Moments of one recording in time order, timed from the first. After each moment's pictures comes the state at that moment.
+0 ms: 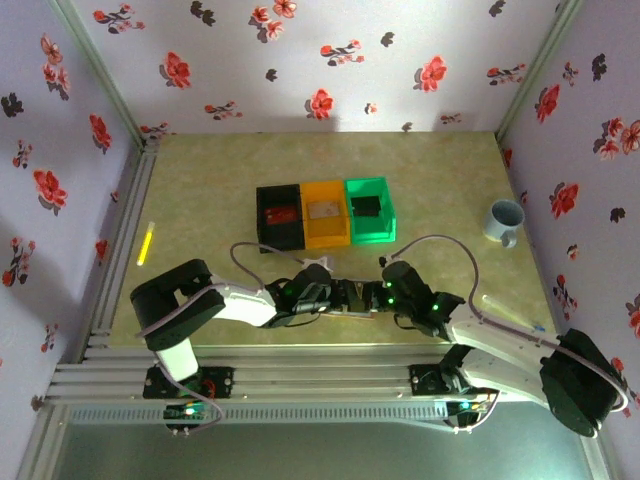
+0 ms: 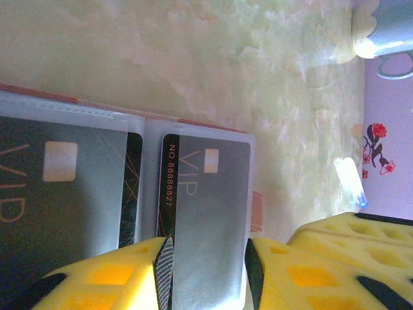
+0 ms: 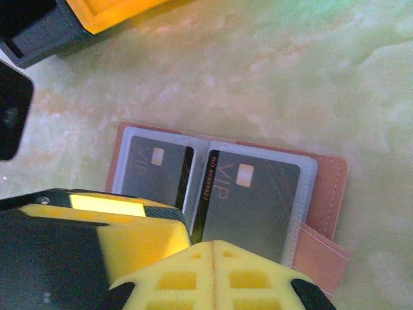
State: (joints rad) left arm -1.11 1.74 0.66 0.48 0.04 -1.22; right arm 0.79 0.99 0.34 -0.12 -0.03 0.79
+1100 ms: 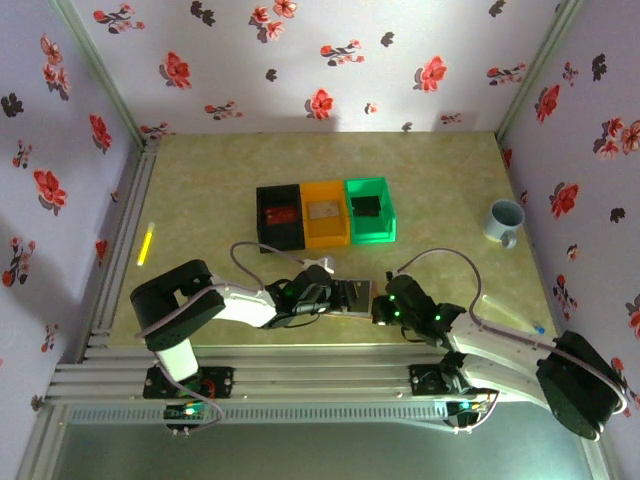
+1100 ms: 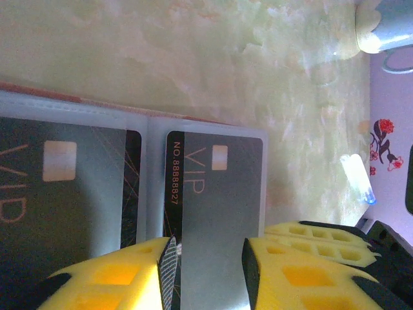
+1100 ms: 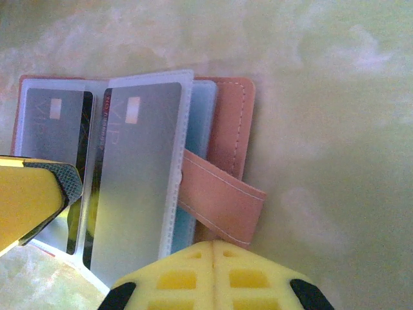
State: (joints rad) left arm -1.11 1.74 0.65 0.48 0.03 -1.20; right arm 0.79 0.97 0.22 -0.11 0.00 0.81
